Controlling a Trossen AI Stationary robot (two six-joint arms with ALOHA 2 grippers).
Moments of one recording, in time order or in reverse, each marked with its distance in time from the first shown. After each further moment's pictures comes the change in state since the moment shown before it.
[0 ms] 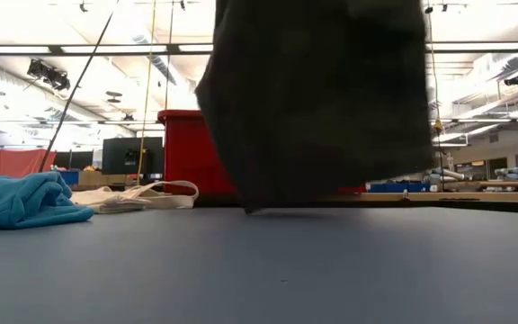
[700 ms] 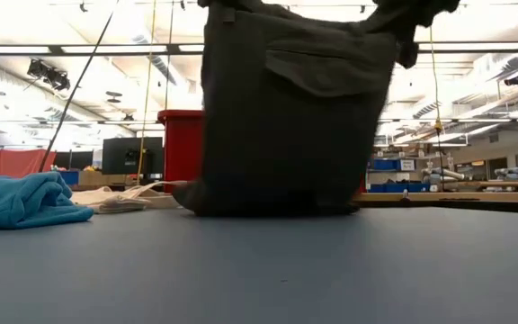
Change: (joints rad) left arm -0.124 0.027 -0.582 0.064 -0.315 -0.105; right arm 0.004 -0.013 -0.470 -0.209 0.228 0.121
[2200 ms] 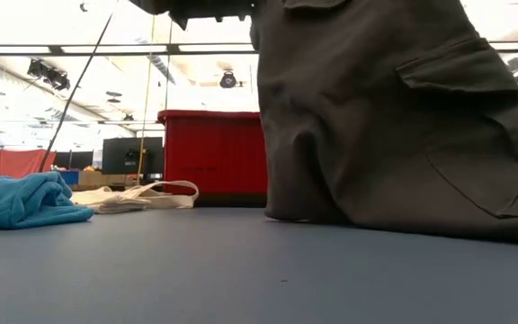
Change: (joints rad) left arm 0.263 0.034 -0.135 0.751 0.393 0.097; right arm -0.017 -0.138 -0.042 0.450 -0.243 -0.347
